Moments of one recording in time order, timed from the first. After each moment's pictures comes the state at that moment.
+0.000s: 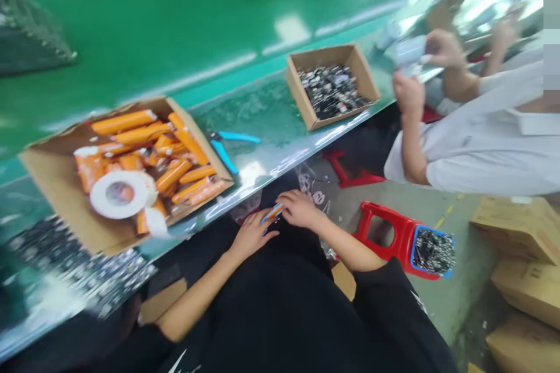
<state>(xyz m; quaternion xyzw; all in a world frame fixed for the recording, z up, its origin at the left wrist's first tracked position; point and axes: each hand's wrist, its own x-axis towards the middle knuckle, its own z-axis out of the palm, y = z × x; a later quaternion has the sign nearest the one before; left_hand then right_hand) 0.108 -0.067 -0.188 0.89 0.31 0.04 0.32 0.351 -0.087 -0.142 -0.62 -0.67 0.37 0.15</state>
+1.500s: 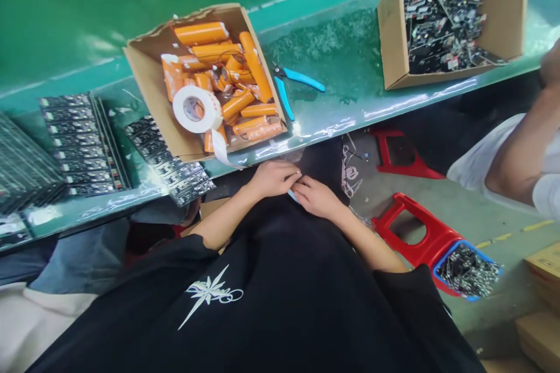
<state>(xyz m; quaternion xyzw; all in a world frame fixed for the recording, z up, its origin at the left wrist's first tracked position) 0.097 -0.016 -0.116 0.89 0.32 0.11 0.32 0.296 -0.114 -0.123 -0.48 -0.74 0.44 0.16</state>
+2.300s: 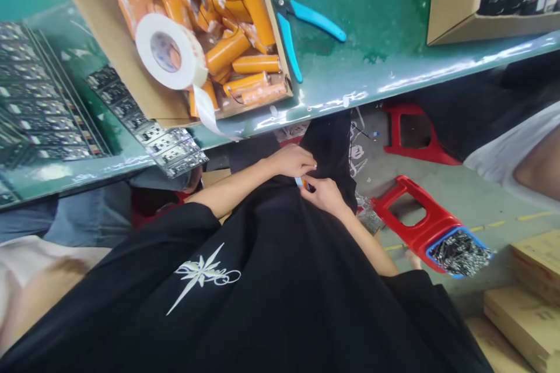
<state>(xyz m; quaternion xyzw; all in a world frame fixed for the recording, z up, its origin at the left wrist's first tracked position) 0.117 -0.030 -0.160 0.88 0.21 0.00 0.44 0.285 -0.170 -0.136 -0.62 -0.60 0.50 0.09</state>
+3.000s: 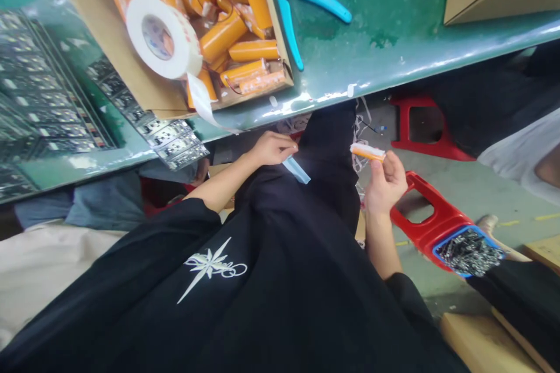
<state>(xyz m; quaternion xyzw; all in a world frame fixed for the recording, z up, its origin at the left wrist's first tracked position) 0.061 -0.019 -0.167 0.81 0.33 0.13 0.47 0.348 -0.173 -0.130 -0.73 -0.30 0.23 0.57</state>
